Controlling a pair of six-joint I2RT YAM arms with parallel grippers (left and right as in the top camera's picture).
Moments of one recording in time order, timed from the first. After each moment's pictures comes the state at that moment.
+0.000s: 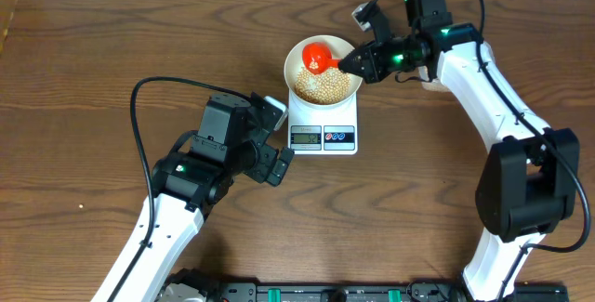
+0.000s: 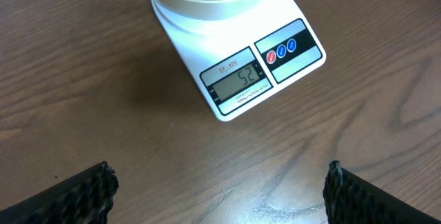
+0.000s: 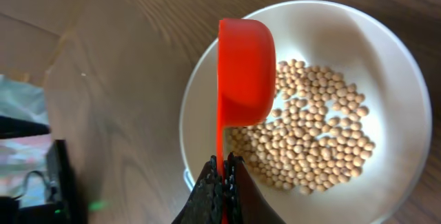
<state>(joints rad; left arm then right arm) -0.38 1.14 0.92 -0.71 0.17 0.14 0.22 1.99 1.62 -0.67 -0.84 -0.14</state>
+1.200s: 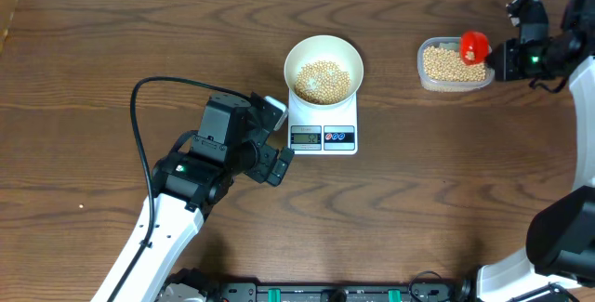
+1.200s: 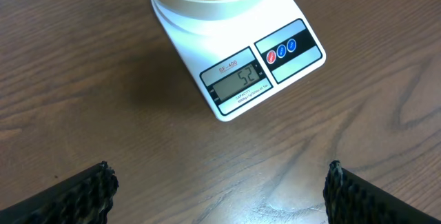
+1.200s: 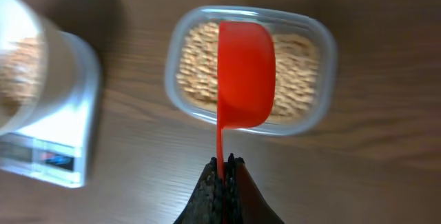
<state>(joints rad) -0.38 1.14 0.92 -0.71 0.17 0.14 -0.24 1.76 1.64 -1.00 -0.38 -0.29</state>
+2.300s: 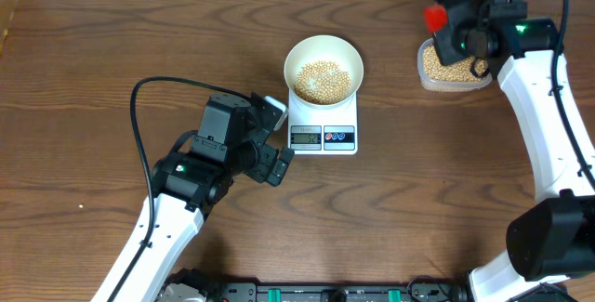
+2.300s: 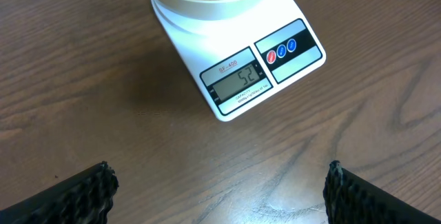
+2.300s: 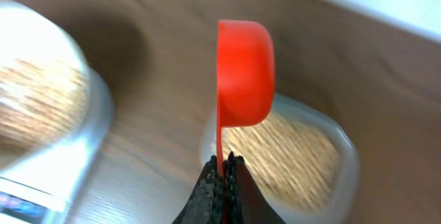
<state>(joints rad) -0.38 1.14 0.92 -0.71 0.17 0.14 0.08 1.76 1.66 -0.79 -0.14 -0.28</state>
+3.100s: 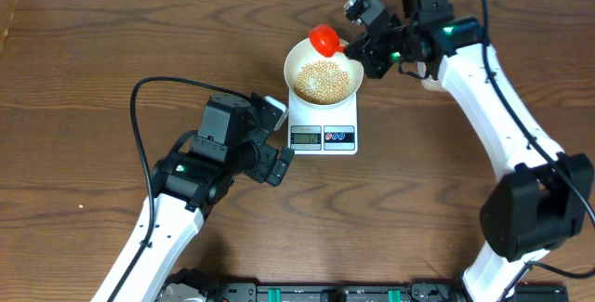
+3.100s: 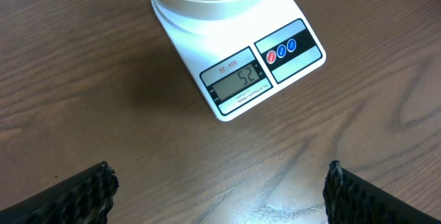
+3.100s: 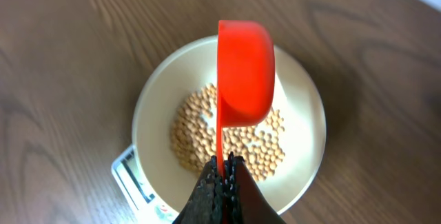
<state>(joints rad) -0.38 1.14 0.92 -0.71 0.17 0.14 0.29 1.90 1.68 -0.73 -0.52 -0.38</state>
